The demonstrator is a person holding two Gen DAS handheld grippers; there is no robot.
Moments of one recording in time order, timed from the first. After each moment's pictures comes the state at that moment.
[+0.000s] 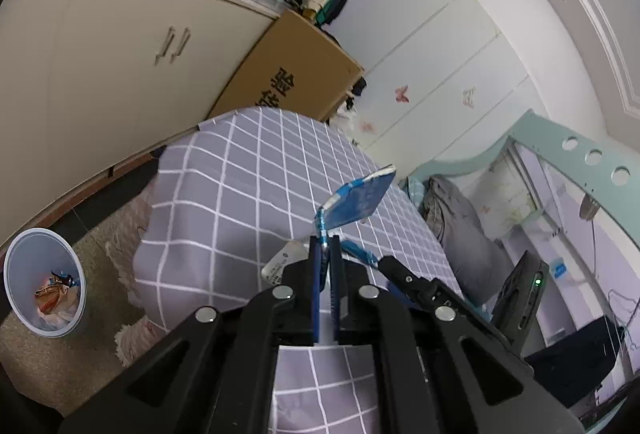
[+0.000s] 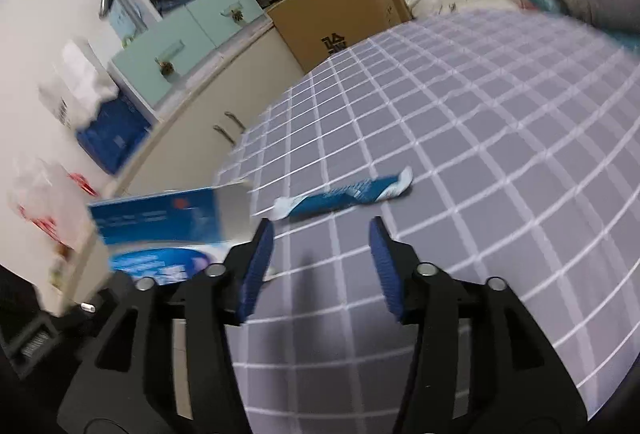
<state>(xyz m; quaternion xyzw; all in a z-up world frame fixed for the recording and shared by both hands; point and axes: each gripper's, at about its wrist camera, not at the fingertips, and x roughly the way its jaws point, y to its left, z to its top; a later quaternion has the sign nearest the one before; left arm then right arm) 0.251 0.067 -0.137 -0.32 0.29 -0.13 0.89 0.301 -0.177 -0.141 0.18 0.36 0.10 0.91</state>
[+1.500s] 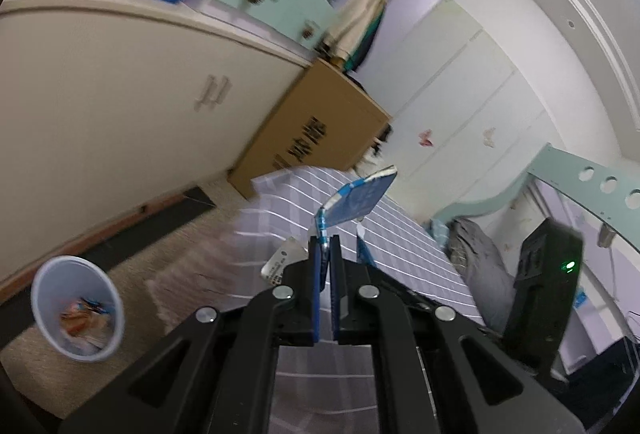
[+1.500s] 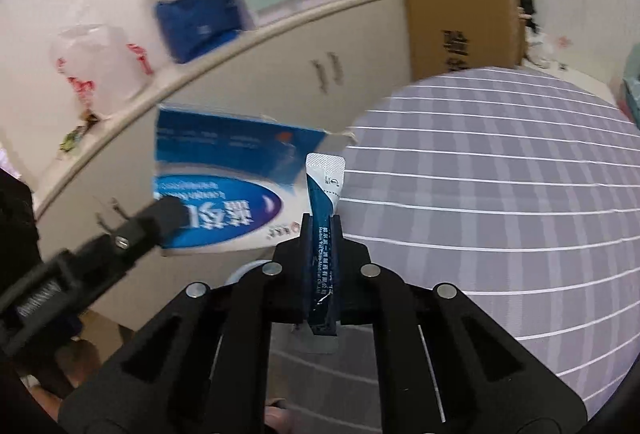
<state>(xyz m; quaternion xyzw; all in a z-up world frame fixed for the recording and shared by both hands) 0.220 0.131 -0.125 -0.32 0.24 -0.06 0.92 0.297 -0.030 -0.113 0.02 0.37 0.28 0.89</state>
